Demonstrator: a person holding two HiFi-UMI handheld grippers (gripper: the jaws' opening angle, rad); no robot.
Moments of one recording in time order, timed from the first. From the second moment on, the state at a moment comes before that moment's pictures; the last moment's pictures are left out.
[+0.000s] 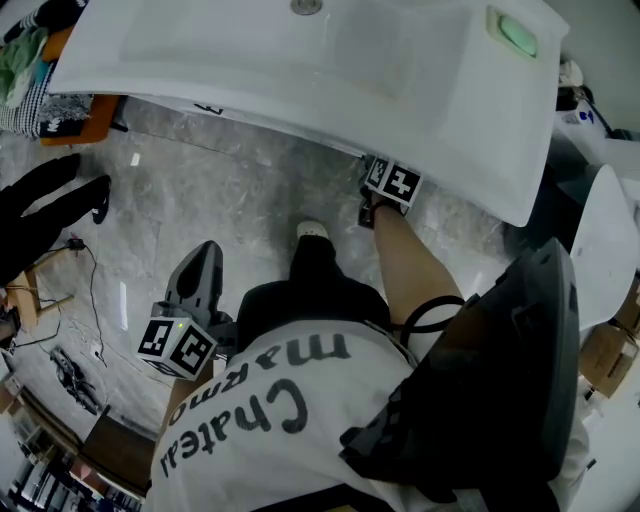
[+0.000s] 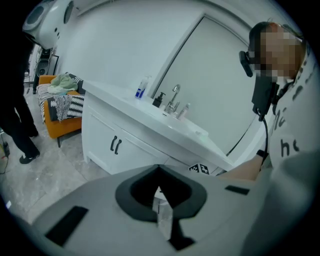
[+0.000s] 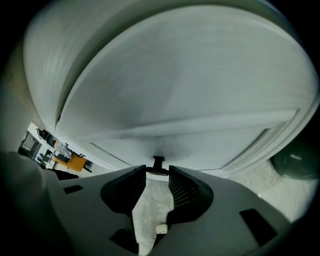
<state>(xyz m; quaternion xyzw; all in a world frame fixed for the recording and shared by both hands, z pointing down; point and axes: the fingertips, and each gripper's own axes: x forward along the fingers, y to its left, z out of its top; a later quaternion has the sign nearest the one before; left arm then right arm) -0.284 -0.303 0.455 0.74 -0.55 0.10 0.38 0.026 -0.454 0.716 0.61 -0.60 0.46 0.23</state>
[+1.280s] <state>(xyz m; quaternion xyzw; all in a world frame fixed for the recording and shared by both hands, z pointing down) -0.279 -0.321 0.455 0.75 -0.53 0.10 0.38 0.011 -0.427 0.716 0.60 -0.59 0.48 0.26</state>
